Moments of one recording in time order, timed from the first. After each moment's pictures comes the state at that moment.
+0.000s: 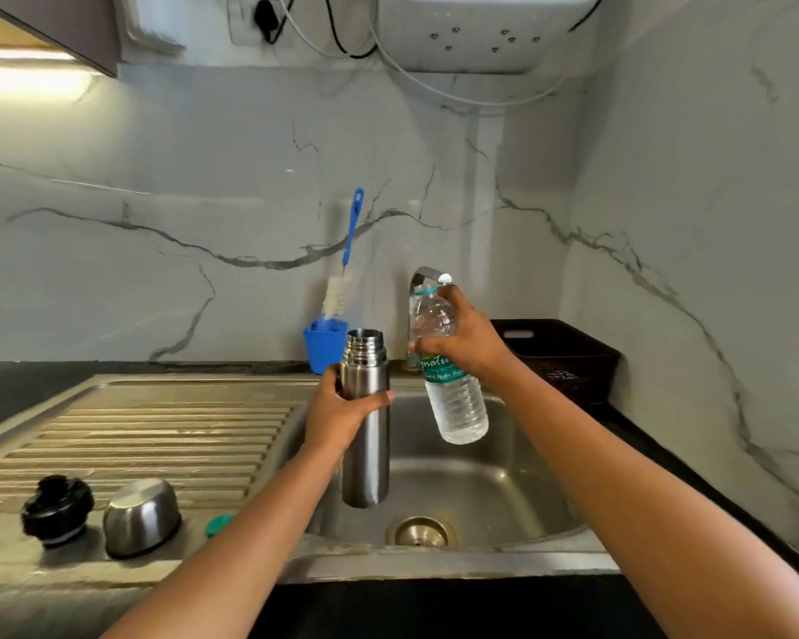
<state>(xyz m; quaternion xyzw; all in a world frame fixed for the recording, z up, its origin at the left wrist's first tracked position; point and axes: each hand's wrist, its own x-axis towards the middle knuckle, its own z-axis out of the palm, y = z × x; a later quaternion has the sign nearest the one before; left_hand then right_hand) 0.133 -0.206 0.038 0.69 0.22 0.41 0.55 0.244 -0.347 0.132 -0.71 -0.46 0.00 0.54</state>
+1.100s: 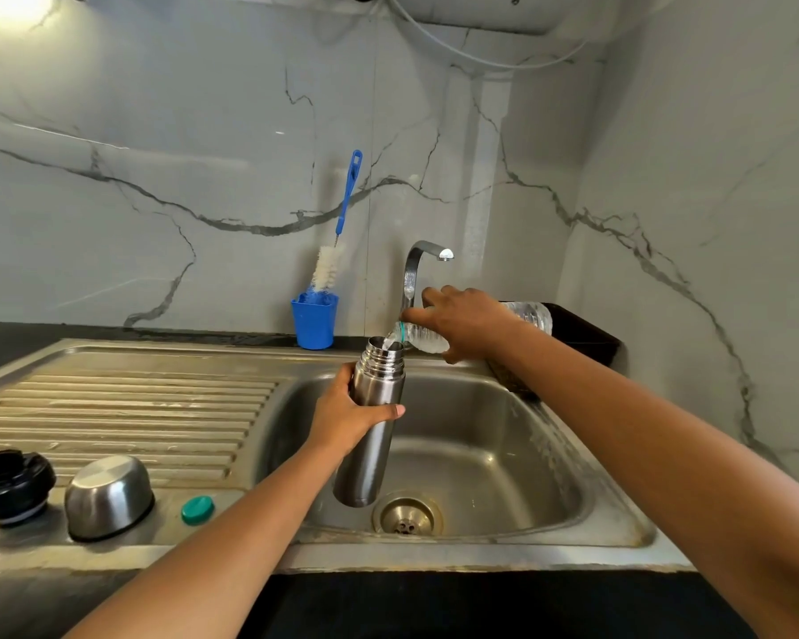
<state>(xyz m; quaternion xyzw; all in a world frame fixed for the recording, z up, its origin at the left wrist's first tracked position) 0.150 -0.204 0.007 0.78 0.20 0.32 0.50 0.273 -0.328 0.144 -0.75 -0.55 -0.30 -0.19</state>
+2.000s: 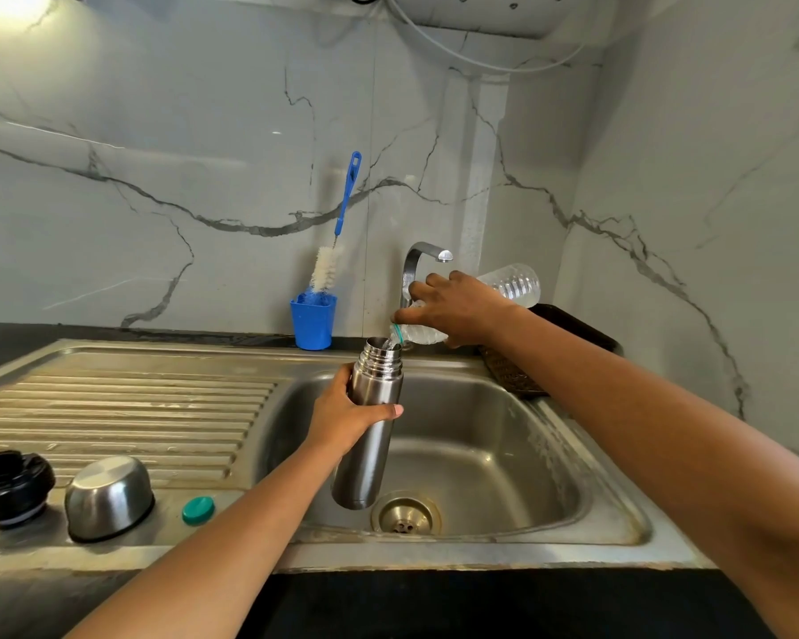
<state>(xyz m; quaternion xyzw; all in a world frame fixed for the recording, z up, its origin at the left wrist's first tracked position) 0.148 -0.201 0.006 0.77 0.20 0.32 0.51 0.269 -0.322 0.161 -0.69 -0.56 -0.34 -0.30</state>
